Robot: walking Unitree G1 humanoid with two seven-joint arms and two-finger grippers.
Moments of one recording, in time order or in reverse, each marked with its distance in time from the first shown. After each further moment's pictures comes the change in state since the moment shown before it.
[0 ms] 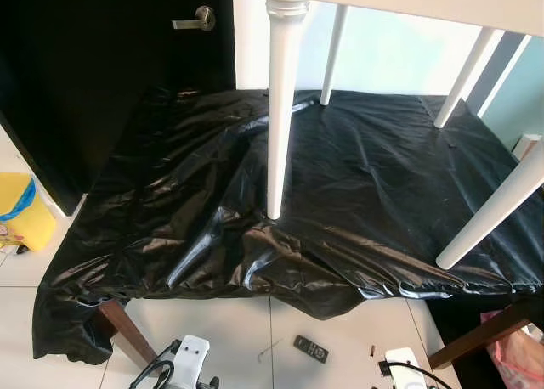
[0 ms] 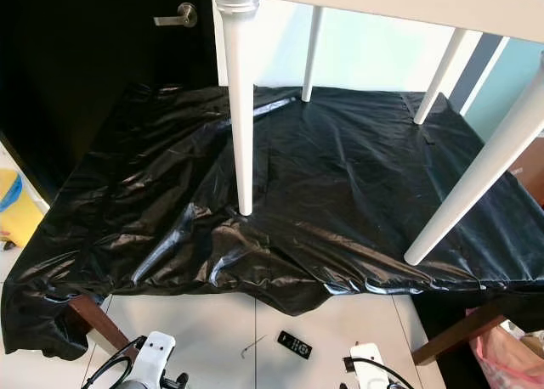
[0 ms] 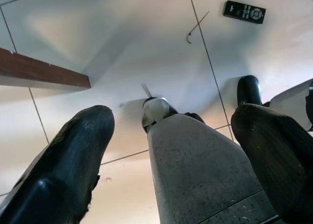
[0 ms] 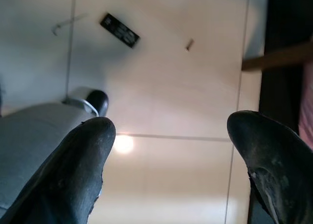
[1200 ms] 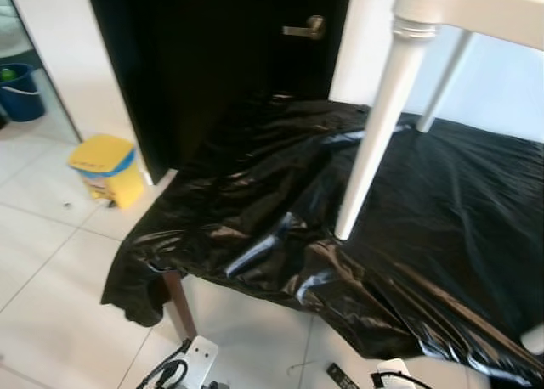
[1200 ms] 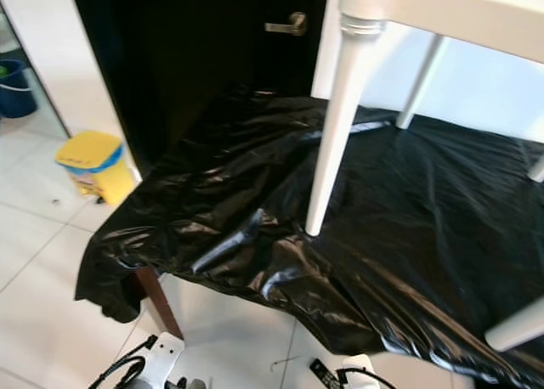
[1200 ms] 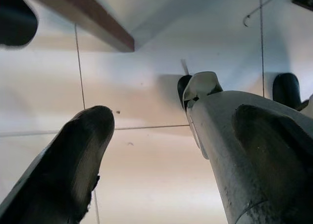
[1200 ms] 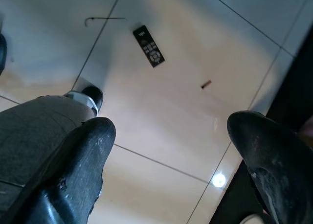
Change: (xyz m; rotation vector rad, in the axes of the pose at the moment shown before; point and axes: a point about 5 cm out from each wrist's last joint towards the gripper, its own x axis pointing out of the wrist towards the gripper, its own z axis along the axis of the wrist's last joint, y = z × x) left arm 0.004 -0.004 0.002 0.169 0.040 0.081; right arm 0.000 0.012 -0.008 -0.071 0.083 -0.009
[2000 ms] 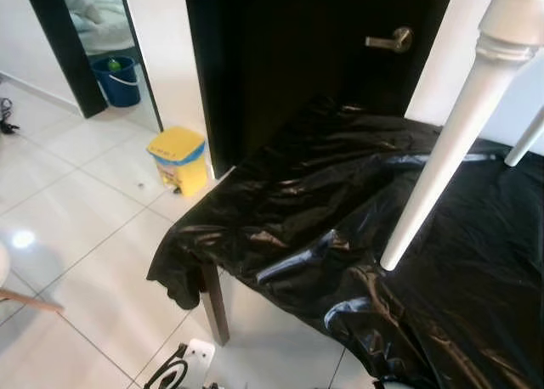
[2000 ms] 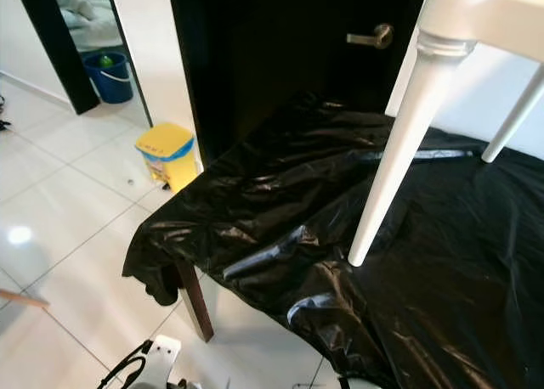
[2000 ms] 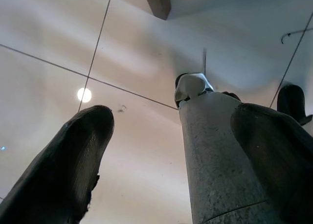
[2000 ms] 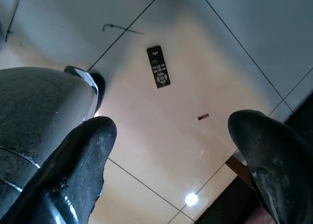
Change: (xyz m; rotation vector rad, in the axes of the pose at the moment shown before) left arm 0.001 -0.004 -0.004 -0.164 0.052 0.043; right arm -0.002 -0.004 -0.012 -0.029 0.050 0.009
